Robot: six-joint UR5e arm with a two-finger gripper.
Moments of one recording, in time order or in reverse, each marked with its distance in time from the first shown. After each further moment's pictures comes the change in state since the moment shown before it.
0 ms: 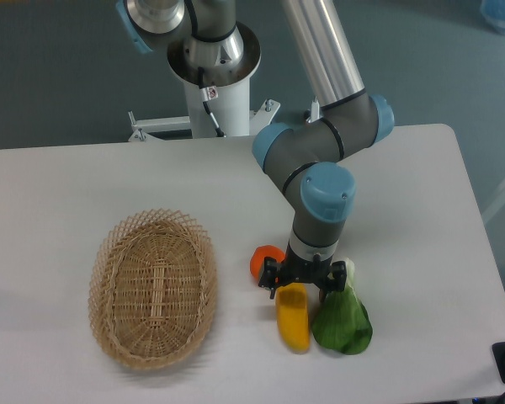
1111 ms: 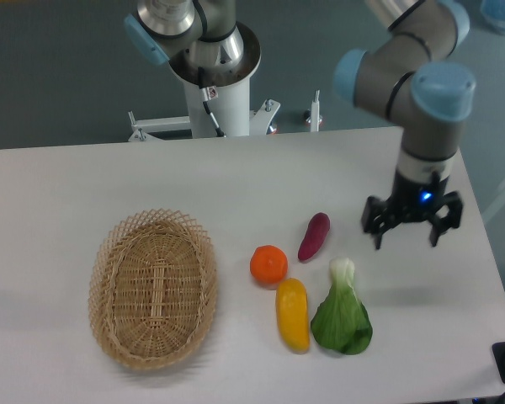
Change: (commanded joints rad) arm 0.154 0.106 0.081 -0.107 -0.002 0.025
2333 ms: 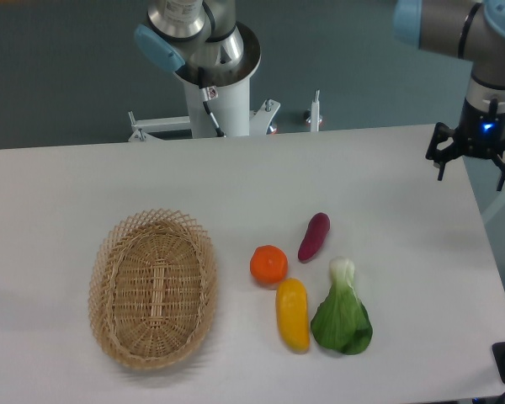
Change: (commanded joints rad) arm 0.319 0.121 -0.017 -0.031 -0.001 0.752
